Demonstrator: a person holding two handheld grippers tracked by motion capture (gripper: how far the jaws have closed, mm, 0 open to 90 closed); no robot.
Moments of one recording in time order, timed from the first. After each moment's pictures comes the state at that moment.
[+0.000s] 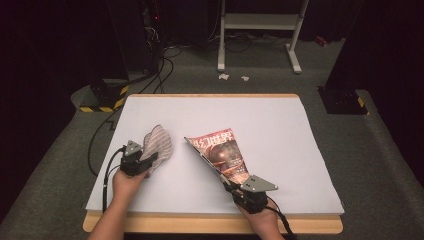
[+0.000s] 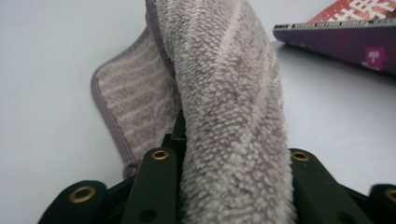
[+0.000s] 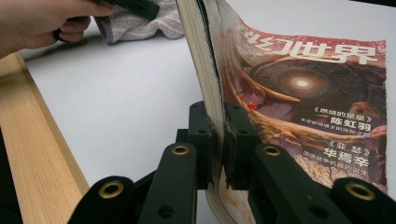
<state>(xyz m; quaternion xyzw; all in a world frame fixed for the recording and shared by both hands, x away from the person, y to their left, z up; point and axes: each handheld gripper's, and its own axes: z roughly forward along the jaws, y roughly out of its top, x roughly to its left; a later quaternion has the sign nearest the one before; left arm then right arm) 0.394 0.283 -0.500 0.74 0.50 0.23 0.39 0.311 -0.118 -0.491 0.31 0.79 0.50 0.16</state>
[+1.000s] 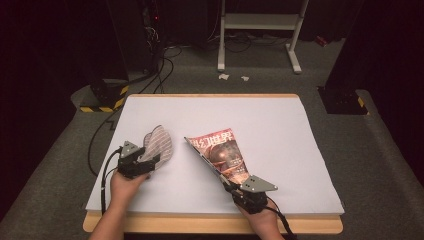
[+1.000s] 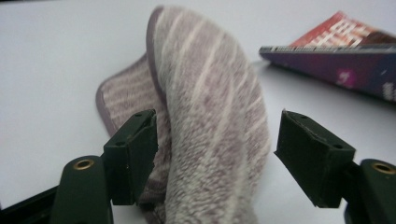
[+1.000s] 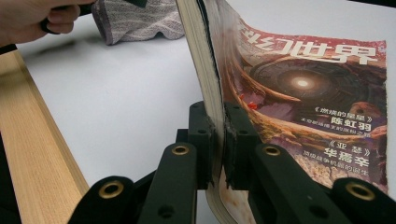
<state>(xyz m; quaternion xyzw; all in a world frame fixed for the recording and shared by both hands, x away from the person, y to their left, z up) 0.378 0.280 -0.476 0.72 0.49 0.25 0.43 0.311 -0.117 -0.492 0.31 0.79 0.50 0.16</state>
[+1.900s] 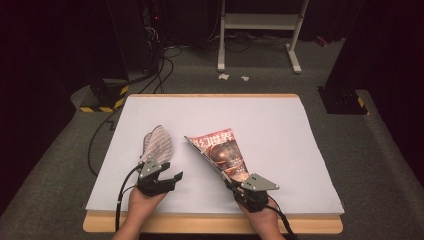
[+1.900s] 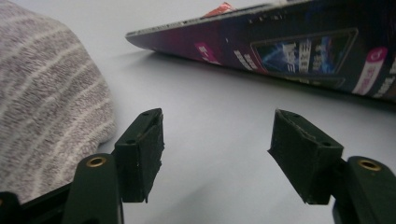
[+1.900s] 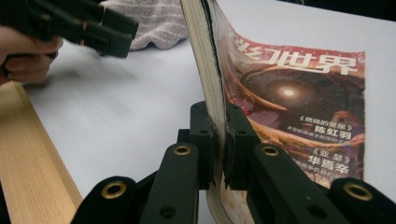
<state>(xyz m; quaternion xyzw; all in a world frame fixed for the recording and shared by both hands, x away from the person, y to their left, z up) 0.335 0.217 -0.491 0.76 0.41 0.20 0.46 0.312 -0.118 -0.483 0.32 0.79 0.50 0.18</state>
